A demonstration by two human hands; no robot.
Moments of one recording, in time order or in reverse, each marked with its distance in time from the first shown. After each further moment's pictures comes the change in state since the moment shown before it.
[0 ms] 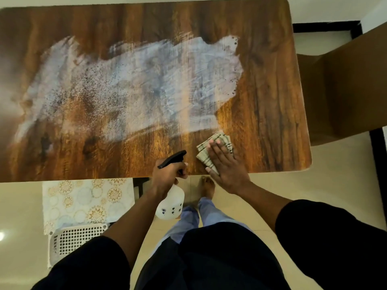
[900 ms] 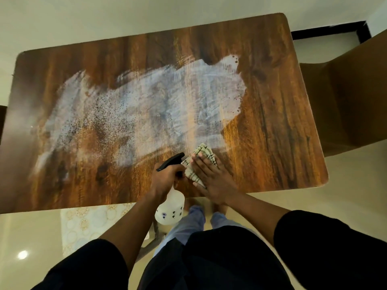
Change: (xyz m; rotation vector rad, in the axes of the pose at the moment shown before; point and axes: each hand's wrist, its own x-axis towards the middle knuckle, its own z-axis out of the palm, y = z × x) left_hand 0.038 0.054 -0.021 0.003 0.030 0.008; right_hand 0.064 -0.044 -0.010 0.048 -0.102 -0.131
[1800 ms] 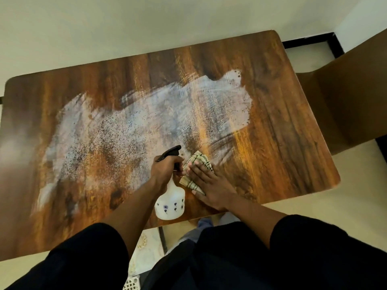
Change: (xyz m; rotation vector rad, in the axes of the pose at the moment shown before) left_hand 0.074 0.065 -0.065 -0.039 -0.065 -0.099; right_hand 0.071 -0.048 -0.026 0.039 -0.131 0.087
